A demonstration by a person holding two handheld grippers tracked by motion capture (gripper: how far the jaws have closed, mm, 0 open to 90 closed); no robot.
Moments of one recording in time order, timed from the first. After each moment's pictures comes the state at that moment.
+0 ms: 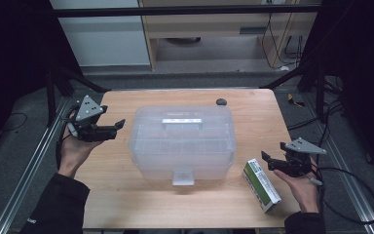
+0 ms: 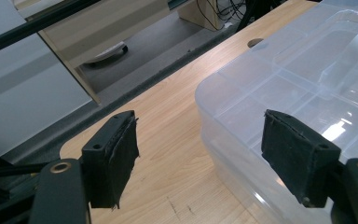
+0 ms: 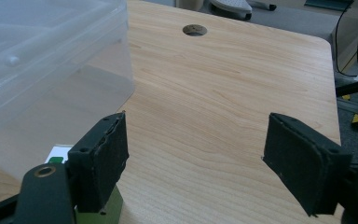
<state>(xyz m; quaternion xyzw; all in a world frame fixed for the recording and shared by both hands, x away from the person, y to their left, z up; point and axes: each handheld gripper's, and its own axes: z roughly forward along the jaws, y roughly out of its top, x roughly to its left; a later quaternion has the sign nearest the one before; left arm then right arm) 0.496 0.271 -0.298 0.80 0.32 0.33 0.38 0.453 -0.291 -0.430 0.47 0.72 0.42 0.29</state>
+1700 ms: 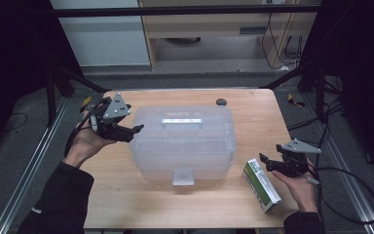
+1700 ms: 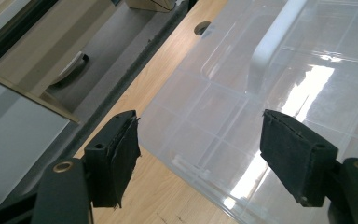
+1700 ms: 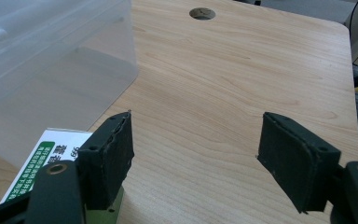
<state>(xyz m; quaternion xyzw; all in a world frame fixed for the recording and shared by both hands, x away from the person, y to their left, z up) 0.497 0.215 -0.275 0.88 0.19 0.30 0.32 0.459 -0.289 -0.441 0.47 0.74 0.41 0.27</state>
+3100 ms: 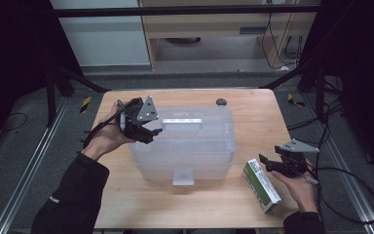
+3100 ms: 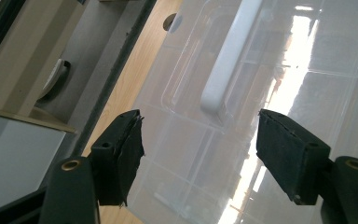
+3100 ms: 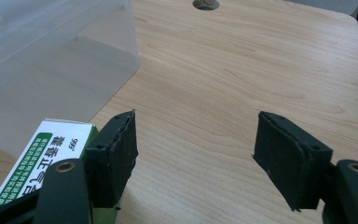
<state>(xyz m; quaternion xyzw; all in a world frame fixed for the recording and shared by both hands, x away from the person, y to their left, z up) 0.506 0.157 -0.276 0.92 0.11 0.29 0.26 0.461 -0.289 -0.444 0.47 0.75 0.39 0.26</state>
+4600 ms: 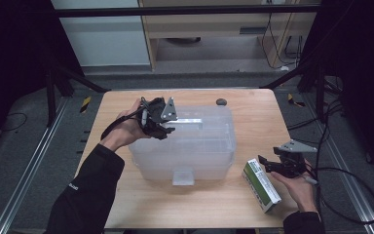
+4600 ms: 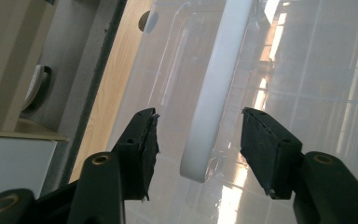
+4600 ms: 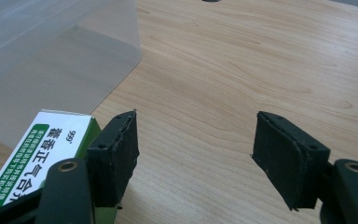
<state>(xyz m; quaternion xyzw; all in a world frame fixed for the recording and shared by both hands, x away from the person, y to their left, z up) 0.527 0.118 -0.289 0.94 0.06 0.27 0.21 0.463 -0.288 -0.448 0.47 0.76 0.39 0.25</state>
